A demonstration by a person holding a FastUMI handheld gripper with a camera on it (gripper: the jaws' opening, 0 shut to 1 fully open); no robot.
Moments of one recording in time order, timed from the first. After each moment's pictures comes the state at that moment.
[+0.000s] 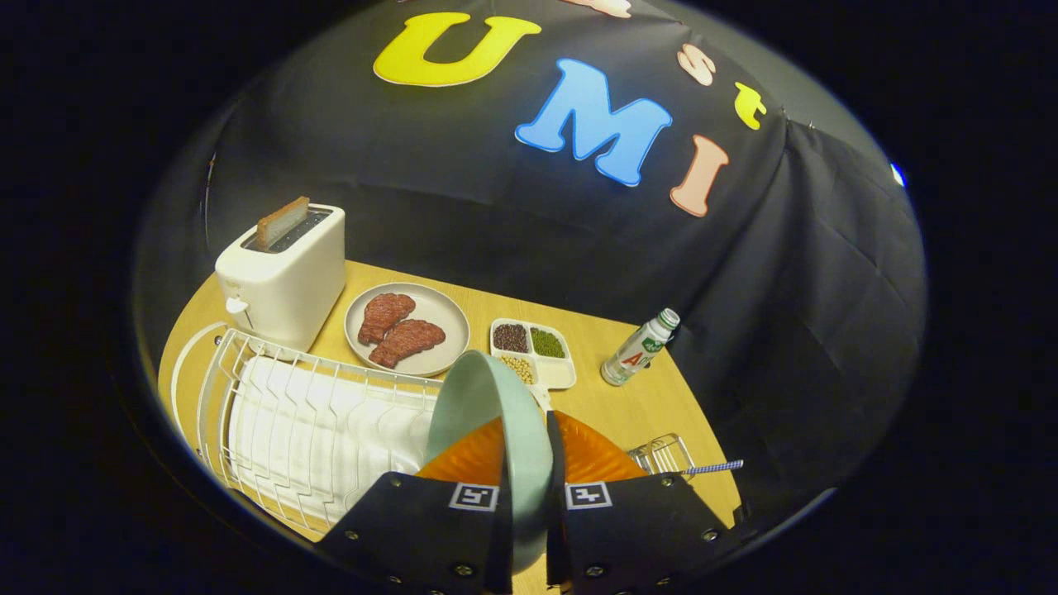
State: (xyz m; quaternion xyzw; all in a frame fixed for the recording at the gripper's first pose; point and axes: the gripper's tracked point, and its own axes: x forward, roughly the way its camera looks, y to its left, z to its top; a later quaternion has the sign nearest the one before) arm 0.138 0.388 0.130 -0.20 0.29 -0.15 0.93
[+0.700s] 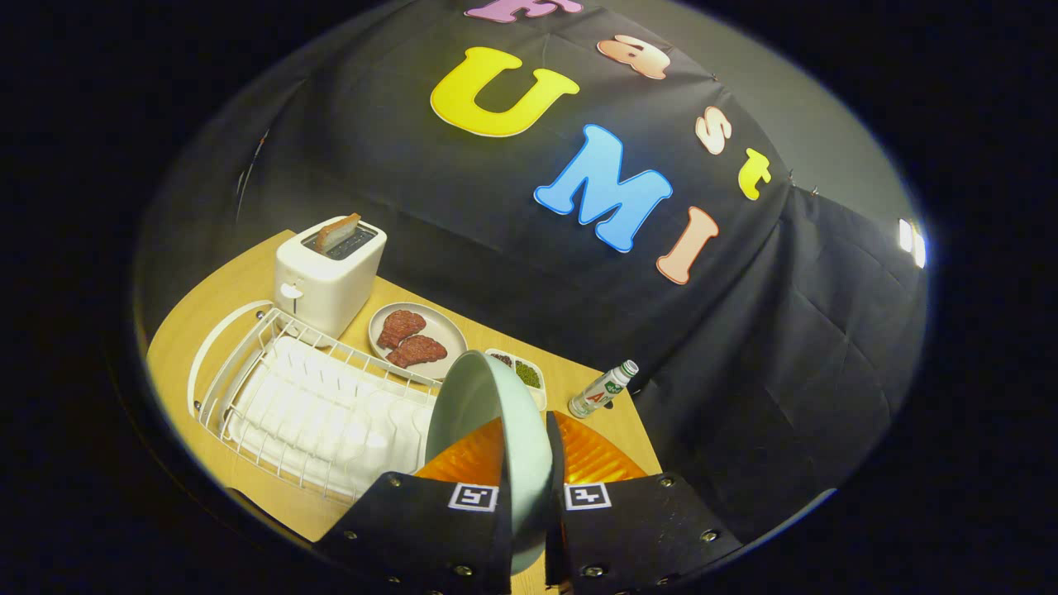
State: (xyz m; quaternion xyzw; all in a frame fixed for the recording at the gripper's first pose) arm 0.047 0.420 0.181 -0.26 0.23 -0.12 0.93
